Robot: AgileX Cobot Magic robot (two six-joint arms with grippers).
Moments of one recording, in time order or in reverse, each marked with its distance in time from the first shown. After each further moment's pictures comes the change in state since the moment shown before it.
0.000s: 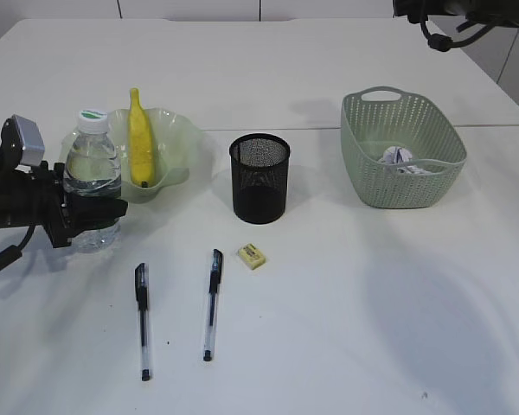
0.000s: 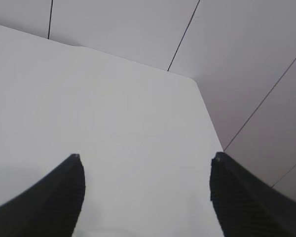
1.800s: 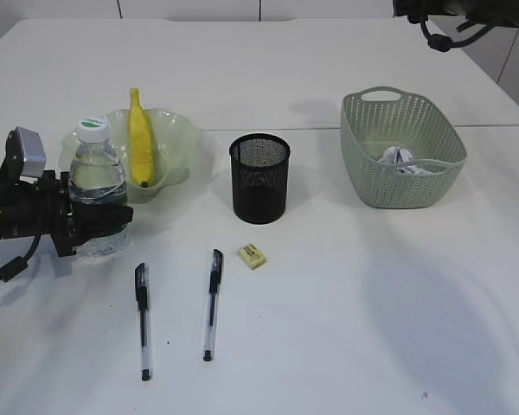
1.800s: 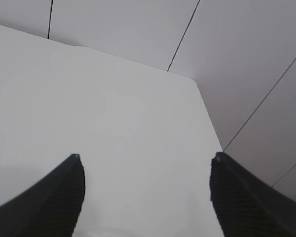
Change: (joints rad) left arm 0.000 0.069 -0.007 -0.020 0.082 0.035; right arm 0.000 0.000 0.000 0.000 0.000 -0.002
